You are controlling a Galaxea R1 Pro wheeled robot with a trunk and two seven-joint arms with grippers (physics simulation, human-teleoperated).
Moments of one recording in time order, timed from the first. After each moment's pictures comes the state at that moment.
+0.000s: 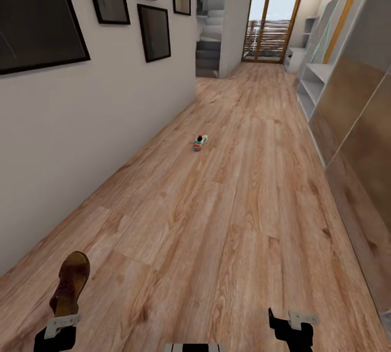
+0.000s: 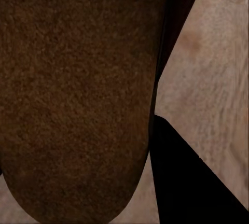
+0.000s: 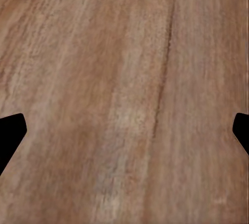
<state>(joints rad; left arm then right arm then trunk) -0.38 0.23 0.80 -0.23 -0.51 -0.44 -0.29 -0.30 0.00 -0.38 -0.45 0.24 -0.36 -0.01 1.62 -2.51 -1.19</state>
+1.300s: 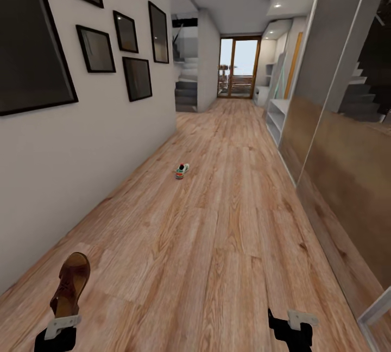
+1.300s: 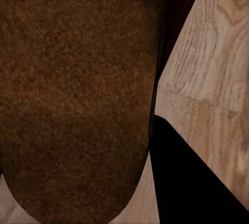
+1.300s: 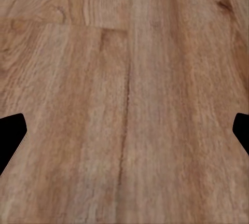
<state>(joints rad) -0.38 0.23 0.80 -0.22 -0.51 -0.44 -0.29 -0.30 0.01 -0.37 -0.45 0.24 -0.36 -0.01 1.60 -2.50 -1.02</state>
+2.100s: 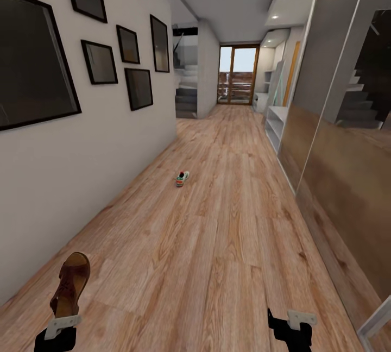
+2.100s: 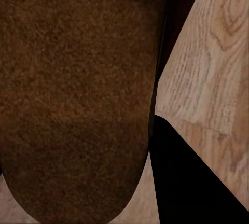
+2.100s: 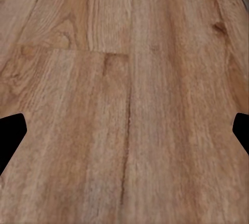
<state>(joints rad) -0.38 0.23 0.80 -0.22 -0.51 -0.44 -0.29 -0.30 0.01 -0.37 -0.45 0.24 -0.36 -0.01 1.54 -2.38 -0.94</state>
